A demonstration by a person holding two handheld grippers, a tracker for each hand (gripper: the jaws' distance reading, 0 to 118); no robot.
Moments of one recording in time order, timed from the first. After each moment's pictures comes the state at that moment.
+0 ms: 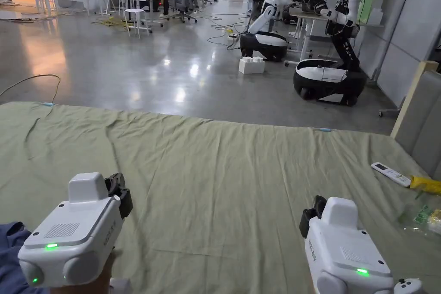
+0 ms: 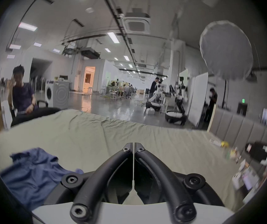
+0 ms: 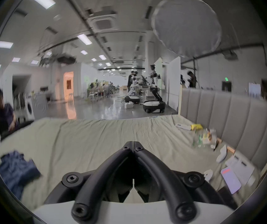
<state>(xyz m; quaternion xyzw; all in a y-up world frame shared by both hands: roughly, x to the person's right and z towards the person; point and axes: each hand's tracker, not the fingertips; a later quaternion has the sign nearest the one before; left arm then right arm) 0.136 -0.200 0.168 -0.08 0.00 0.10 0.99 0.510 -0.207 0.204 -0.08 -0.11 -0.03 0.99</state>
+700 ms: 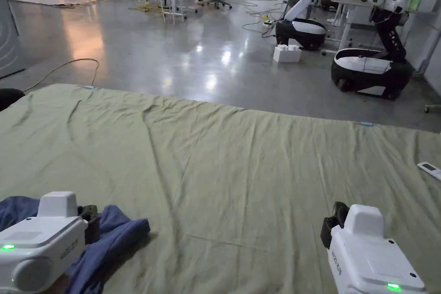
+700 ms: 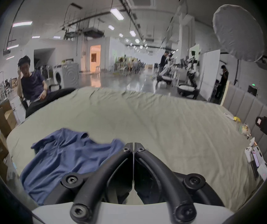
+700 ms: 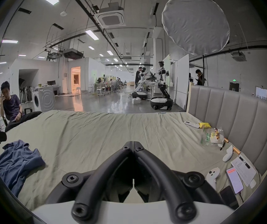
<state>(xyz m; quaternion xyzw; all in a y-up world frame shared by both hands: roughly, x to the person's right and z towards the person) 0.014 -0.241 0.197 -0.26 0.05 0.05 0.96 0.476 -0.223 0.202 -0.12 -0.05 0.03 0.99</state>
